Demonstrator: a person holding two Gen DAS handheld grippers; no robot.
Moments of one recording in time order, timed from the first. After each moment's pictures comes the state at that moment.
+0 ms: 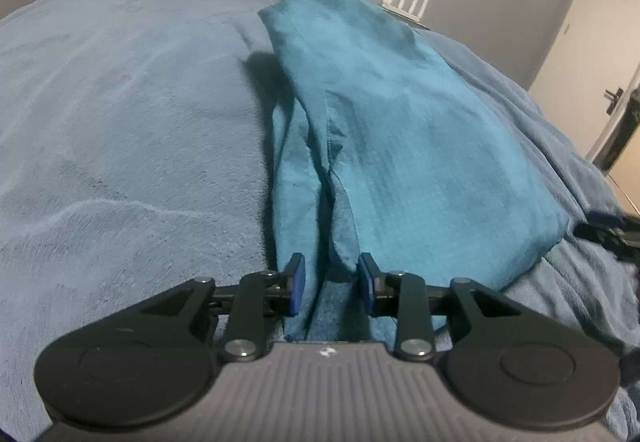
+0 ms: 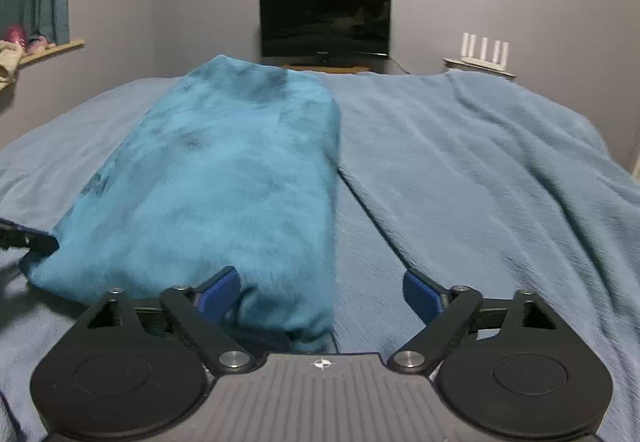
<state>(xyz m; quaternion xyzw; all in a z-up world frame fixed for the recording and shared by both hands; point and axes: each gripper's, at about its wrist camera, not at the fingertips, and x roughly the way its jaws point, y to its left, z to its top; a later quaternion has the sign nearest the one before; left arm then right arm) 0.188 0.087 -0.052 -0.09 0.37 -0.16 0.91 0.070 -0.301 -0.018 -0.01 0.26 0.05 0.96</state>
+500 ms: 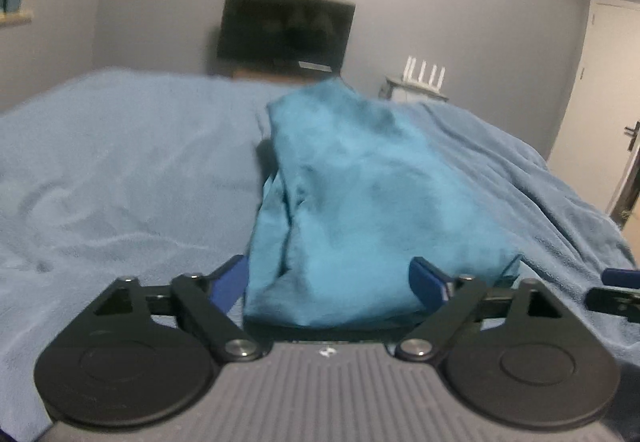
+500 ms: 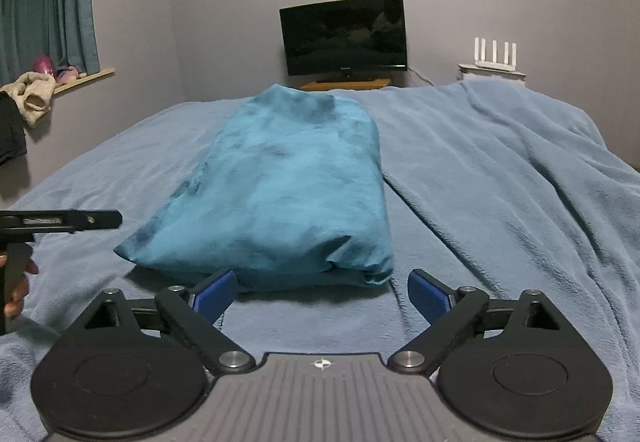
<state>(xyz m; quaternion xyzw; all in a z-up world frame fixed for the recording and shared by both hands) 0.073 0.025 0.005 -0.06 0.25 -0.07 0.96 -0.039 -0.282 0.013 0.03 0.24 0.09 0.97</state>
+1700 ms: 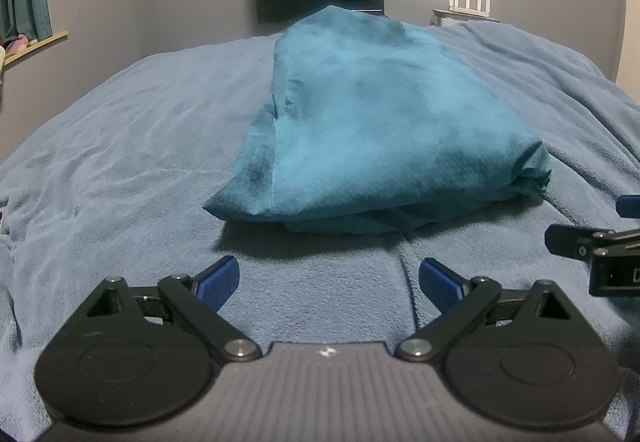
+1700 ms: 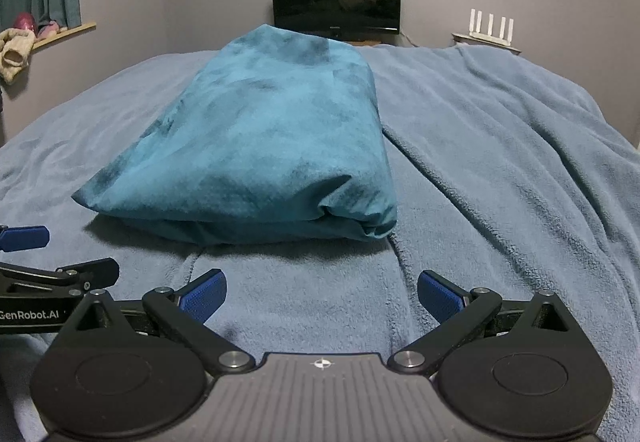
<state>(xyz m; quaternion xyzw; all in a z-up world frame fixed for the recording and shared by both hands) 0.060 -0.073 -0.039 0.03 0.33 0.03 0.94 -0.010 -0.263 -0.029 -0.01 0.30 0.07 0.95</state>
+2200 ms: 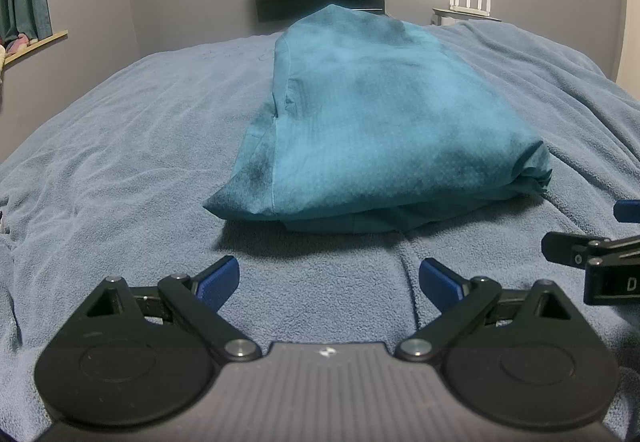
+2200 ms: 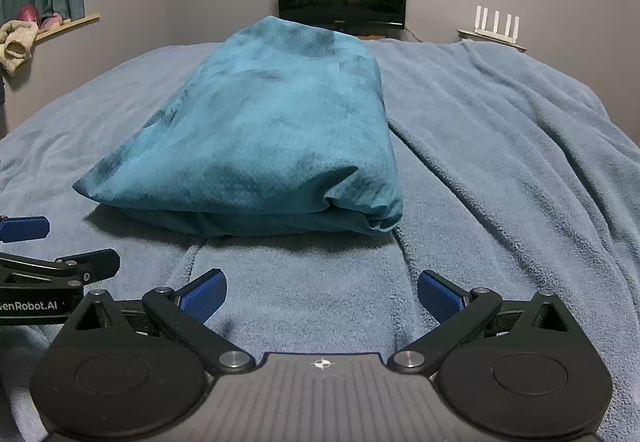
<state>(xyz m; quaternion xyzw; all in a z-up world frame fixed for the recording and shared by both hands) 0.060 -0.073 -0.039 0.03 0.33 0.03 0.94 -0.007 -0.261 -0.033 -0.02 0.31 0.07 0.95</state>
